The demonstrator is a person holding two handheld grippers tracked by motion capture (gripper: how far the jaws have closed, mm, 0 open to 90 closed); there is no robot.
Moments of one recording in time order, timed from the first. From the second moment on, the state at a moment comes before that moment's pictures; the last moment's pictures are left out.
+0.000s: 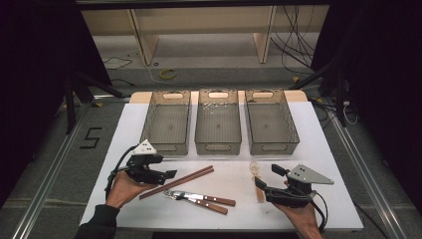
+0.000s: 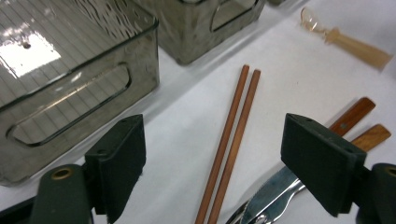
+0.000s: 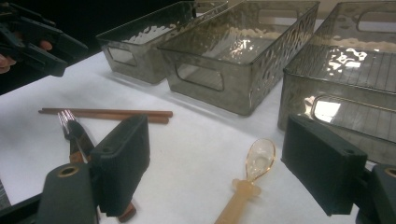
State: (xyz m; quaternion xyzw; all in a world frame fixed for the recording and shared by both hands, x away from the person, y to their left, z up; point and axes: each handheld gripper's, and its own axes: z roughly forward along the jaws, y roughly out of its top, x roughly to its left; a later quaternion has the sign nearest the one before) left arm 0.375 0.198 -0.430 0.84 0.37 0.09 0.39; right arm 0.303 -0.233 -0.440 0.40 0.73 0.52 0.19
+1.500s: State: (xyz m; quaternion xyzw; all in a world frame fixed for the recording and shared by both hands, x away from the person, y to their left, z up) left arm 0.415 0.161 -0.461 0.95 0.27 0.01 0.17; right arm 0.307 -0.231 -0.443 0.40 0.74 0.51 0.17
